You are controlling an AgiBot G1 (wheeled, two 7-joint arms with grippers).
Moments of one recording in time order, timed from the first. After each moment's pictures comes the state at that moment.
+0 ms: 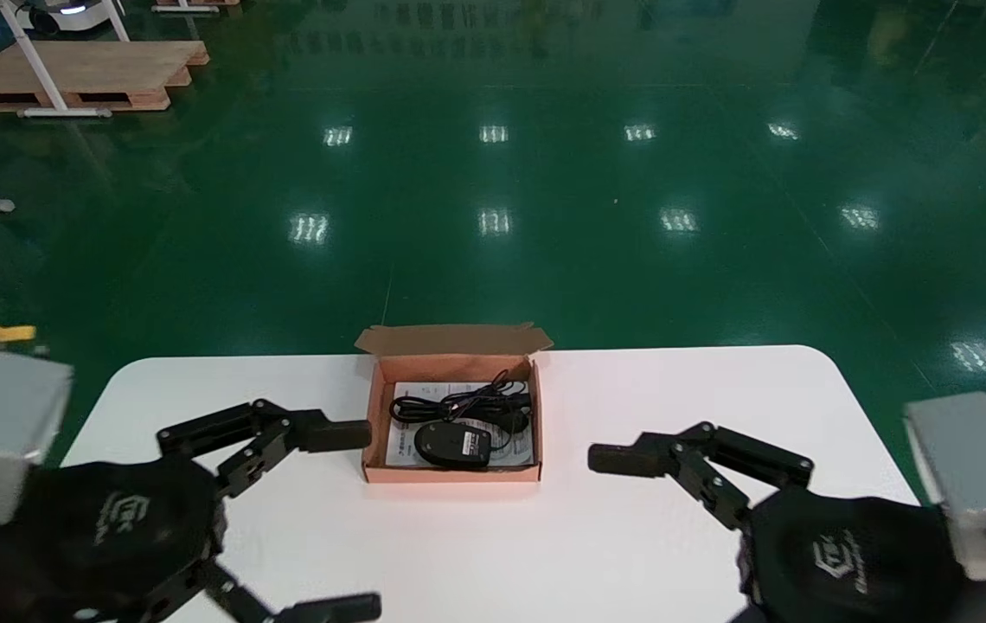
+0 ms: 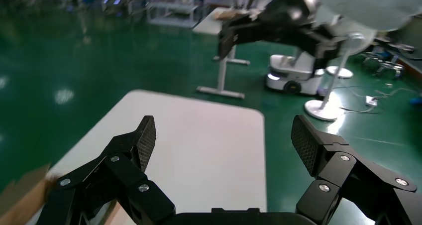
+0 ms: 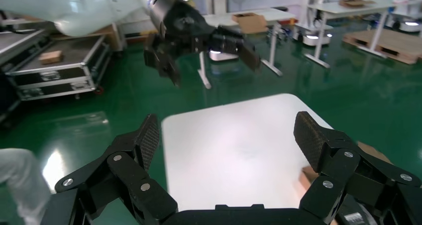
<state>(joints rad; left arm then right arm) -1.10 0.64 0.32 -1.24 0.79 1.45 -0.22 1.10 -0.64 -0.32 1.26 -0.75 -1.46 0.17</state>
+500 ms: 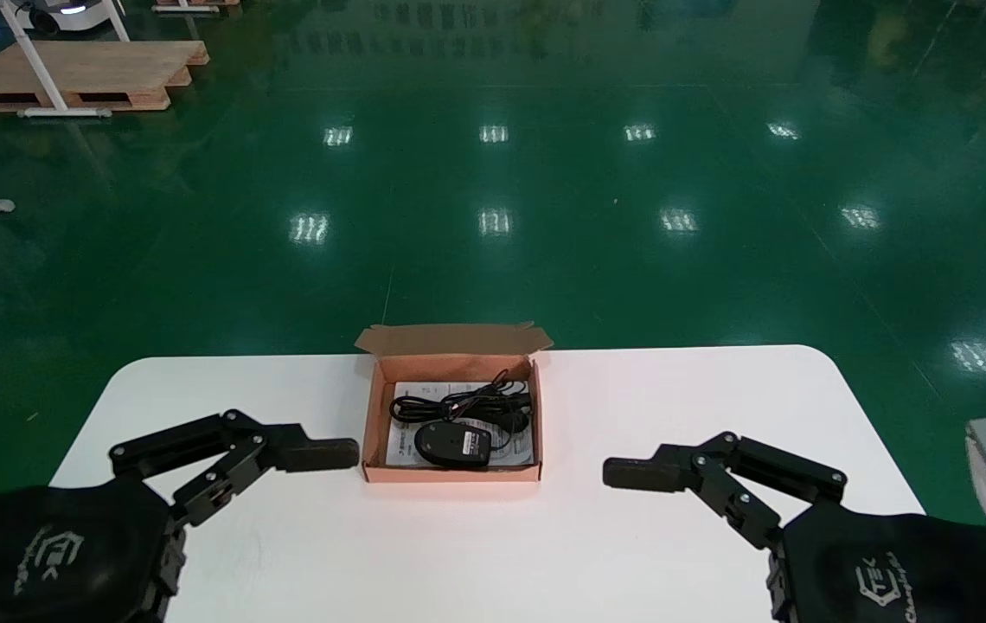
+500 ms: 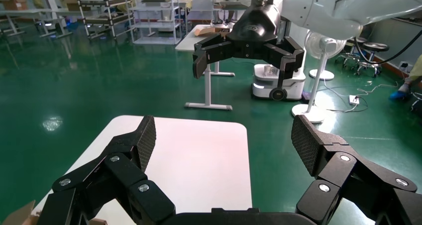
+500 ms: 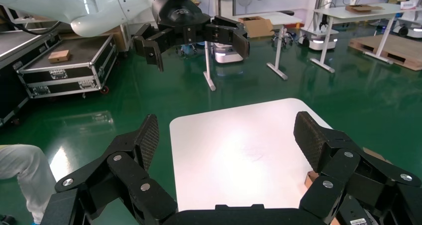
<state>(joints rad) -1.06 0.60 0.26 -1.31 0.70 1.52 -0.18 1.06 -0.60 -0.26 1.29 -0.72 -1.52 0.19</state>
